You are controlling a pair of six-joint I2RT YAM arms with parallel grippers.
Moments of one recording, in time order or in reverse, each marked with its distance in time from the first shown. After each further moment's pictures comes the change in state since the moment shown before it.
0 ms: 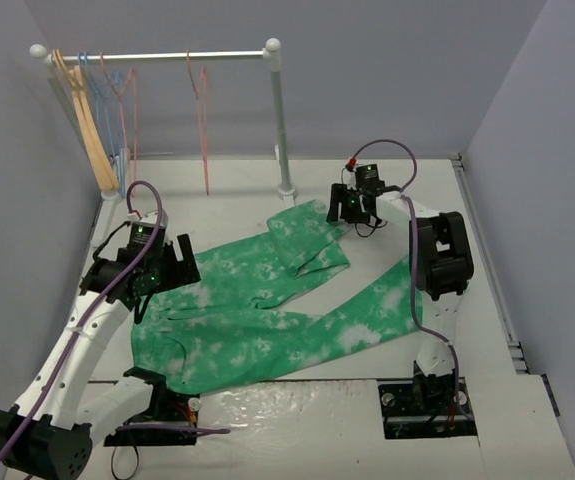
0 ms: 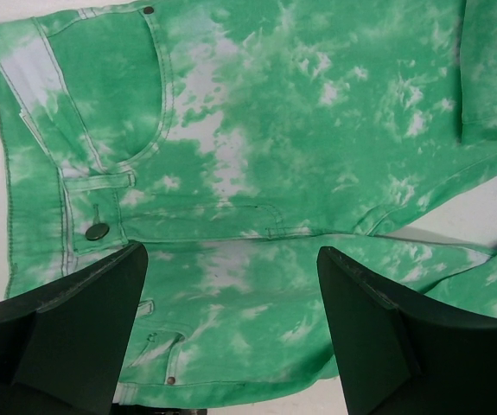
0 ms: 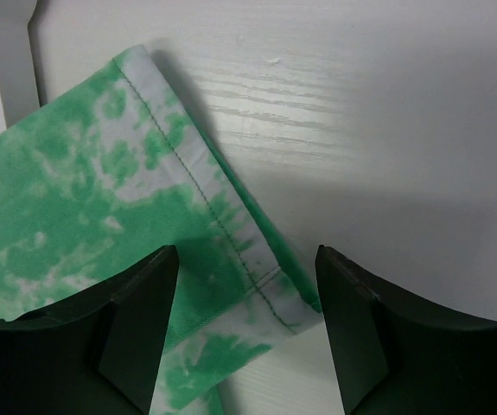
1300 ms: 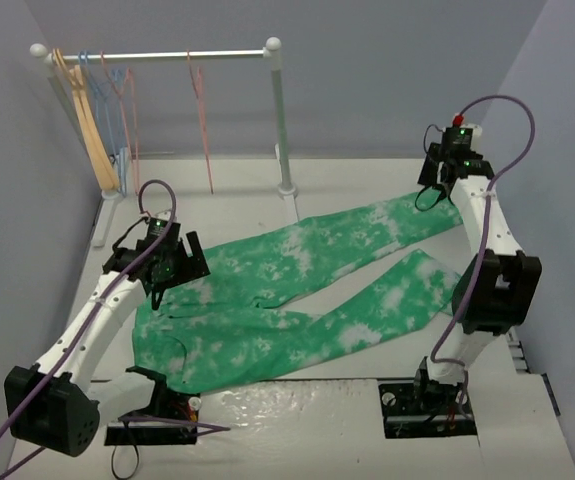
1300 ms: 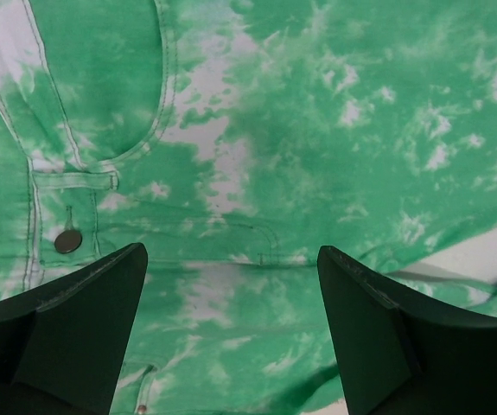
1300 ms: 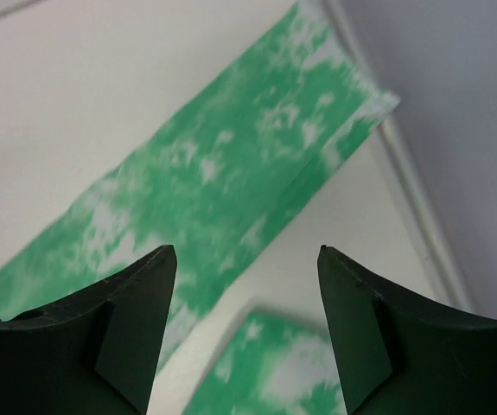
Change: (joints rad) left arm 0.000 0.134 -0.045 0.112 -0.003 -0.075; right arm -0.316 -0.350 0.144 -0.319 0.497 -0.073
